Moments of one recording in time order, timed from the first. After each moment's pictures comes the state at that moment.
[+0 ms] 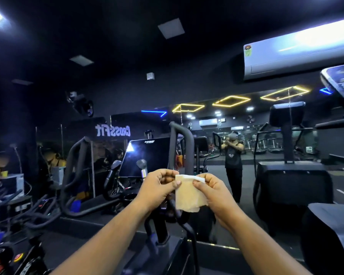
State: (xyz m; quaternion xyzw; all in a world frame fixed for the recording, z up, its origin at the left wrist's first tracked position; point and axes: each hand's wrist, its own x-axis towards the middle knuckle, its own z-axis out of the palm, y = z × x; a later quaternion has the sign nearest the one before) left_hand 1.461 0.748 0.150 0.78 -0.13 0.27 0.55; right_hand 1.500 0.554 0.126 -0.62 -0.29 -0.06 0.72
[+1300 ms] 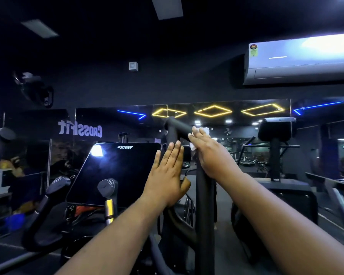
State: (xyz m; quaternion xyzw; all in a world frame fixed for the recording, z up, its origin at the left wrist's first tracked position) left_hand 1.828 0.838 0.192 0.89 -0.12 0.44 -0.04; right_hand 1.848 0.663 0.256 -0.82 -0.31 -0.47 0.13
